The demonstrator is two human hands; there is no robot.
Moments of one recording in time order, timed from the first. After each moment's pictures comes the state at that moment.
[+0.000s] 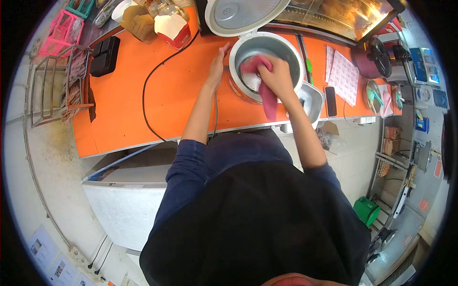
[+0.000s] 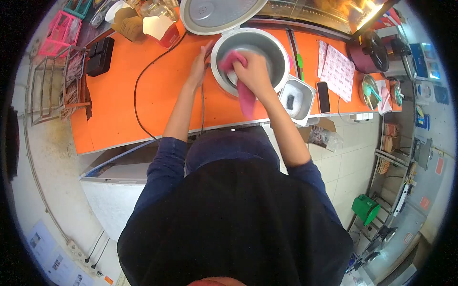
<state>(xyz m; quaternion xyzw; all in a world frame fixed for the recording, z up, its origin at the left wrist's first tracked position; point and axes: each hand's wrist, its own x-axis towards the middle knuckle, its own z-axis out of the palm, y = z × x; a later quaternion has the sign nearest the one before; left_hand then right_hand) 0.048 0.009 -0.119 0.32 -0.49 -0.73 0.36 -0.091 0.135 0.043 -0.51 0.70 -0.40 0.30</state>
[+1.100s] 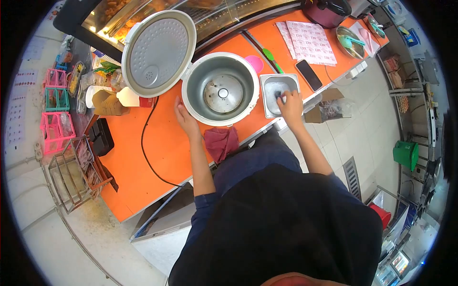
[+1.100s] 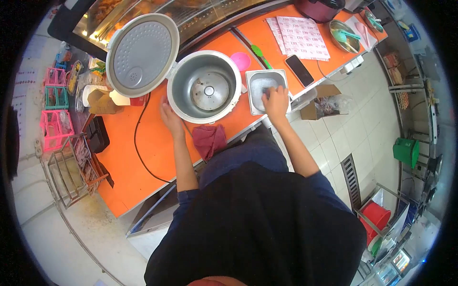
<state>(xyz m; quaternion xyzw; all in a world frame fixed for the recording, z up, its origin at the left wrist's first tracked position) 0.041 0.065 -0.094 0.44 -0.55 -0.57 0.43 -0.199 0.300 -0.100 -0.32 0.92 -0.21 0.01</state>
